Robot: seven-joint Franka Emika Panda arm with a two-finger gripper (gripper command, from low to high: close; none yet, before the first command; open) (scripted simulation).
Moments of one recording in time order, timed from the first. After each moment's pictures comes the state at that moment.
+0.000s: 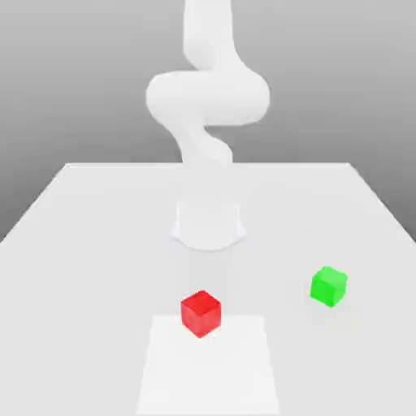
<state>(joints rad) 0.01 -0.74 0.00 -2.37 -0.03 2.35 0.74</state>
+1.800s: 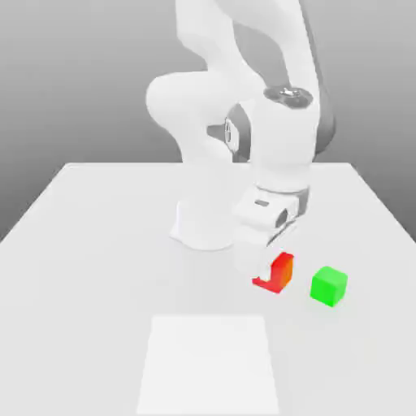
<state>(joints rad) 0.34 -0.22 0.15 -2.95 0.08 2.73 0.16</state>
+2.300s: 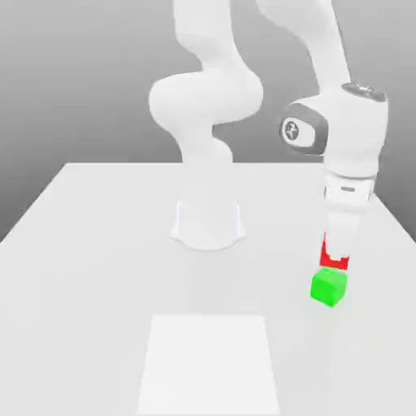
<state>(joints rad) 0.51 -0.04 0.30 -2.94 0.04 2.89 0.31</state>
